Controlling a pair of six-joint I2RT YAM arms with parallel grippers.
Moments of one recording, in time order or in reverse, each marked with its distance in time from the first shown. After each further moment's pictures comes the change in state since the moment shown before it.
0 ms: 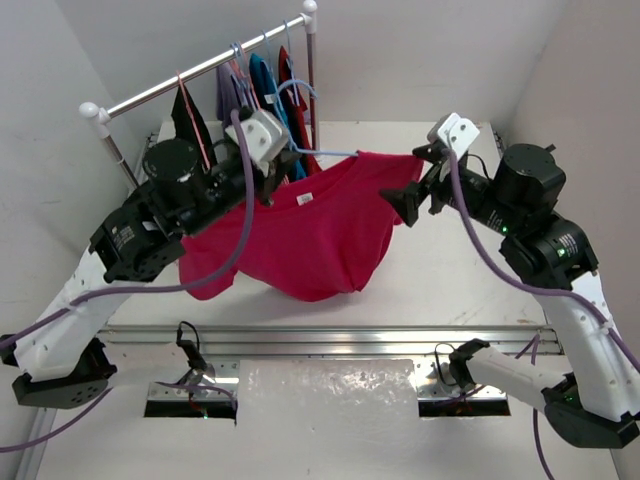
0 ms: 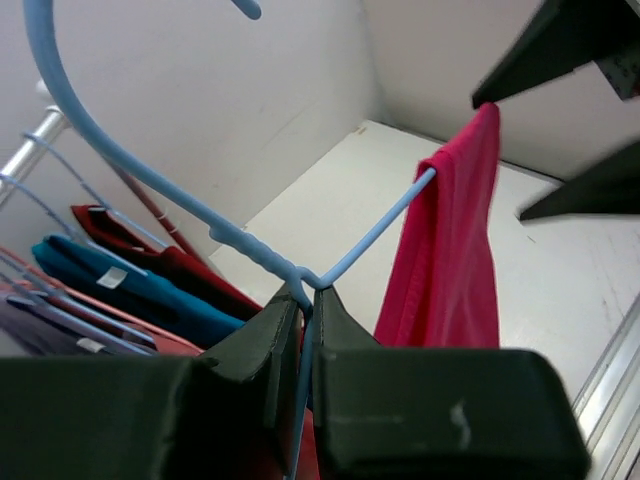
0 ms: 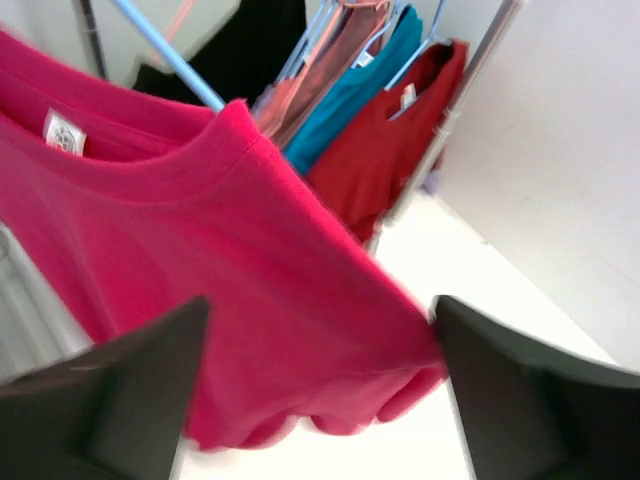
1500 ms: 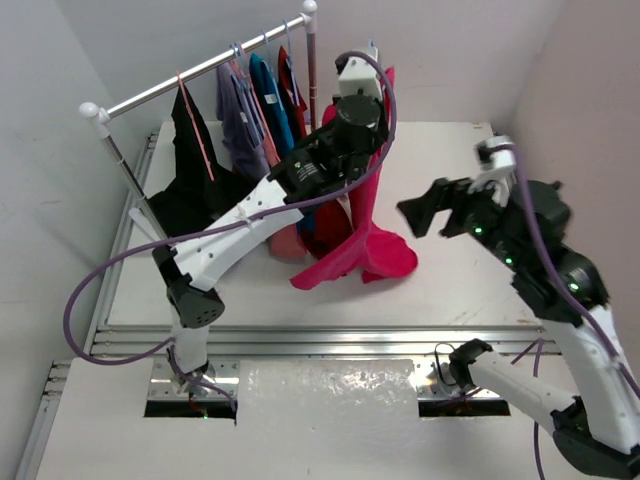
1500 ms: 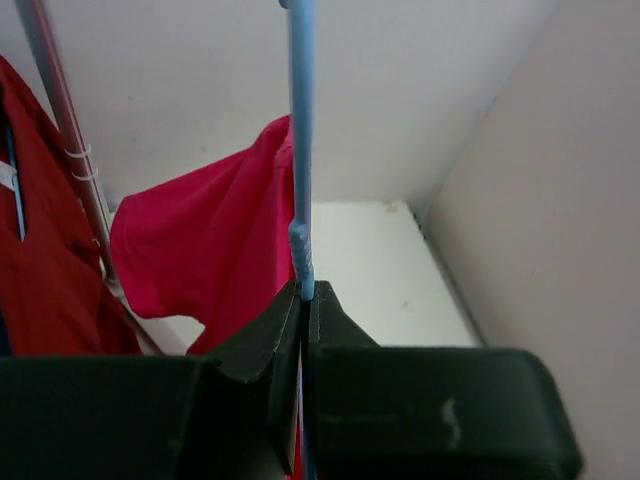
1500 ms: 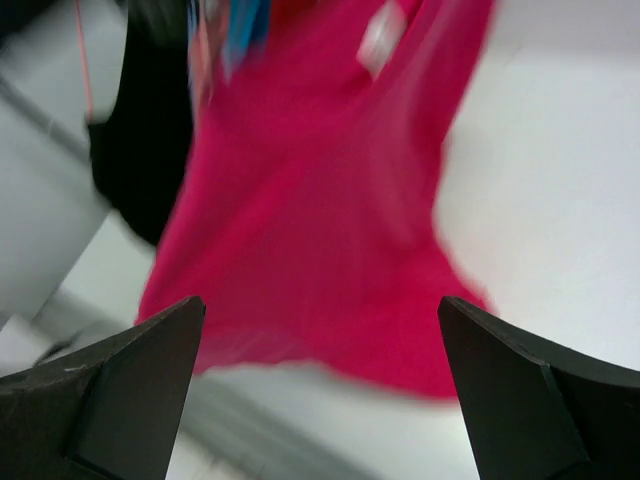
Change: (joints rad) left arm -0.077 0.749 0.512 0.169 -0.571 -0.548; right arm -0.006 -0.167 -0.101 -0.104 0.364 0.565
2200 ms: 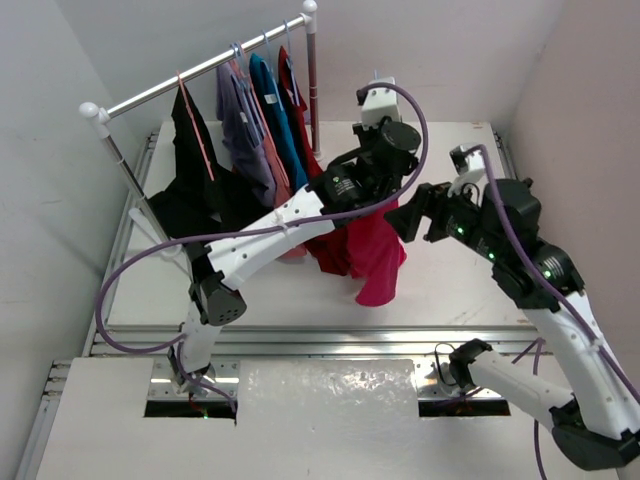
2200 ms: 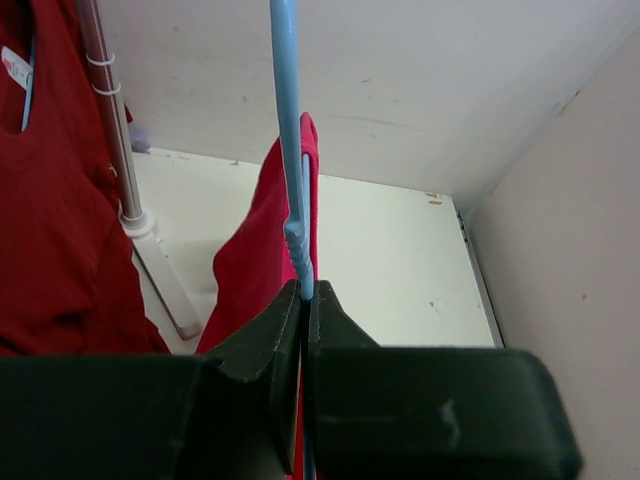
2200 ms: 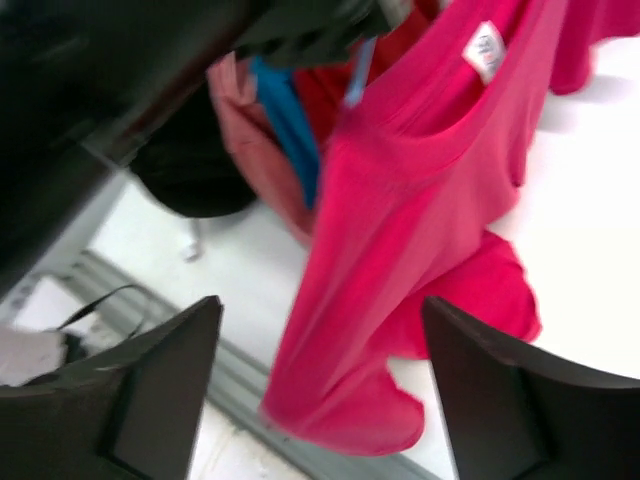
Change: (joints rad) left arm -0.082 0.164 0.122 -0.057 -0.299 -0.160; right arm 0.002 0.016 -0.171 0.064 -0.195 0.099
